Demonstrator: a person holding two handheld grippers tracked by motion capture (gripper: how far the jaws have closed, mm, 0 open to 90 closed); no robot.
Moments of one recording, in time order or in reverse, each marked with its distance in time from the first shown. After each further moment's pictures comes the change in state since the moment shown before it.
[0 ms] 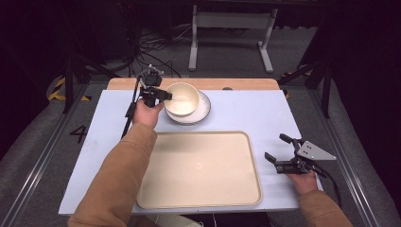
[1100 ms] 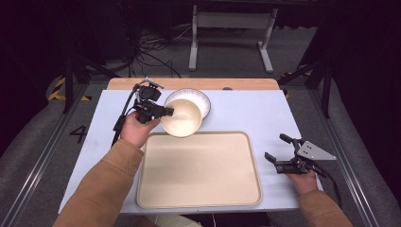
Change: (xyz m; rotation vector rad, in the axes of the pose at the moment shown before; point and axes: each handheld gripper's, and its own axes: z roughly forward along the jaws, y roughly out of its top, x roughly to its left) left arm -0.035 -0.042 -0.049 0.047 -0.119 0.180; right arm 0.000 0.000 0.000 -0.001 -0.002 -0.001
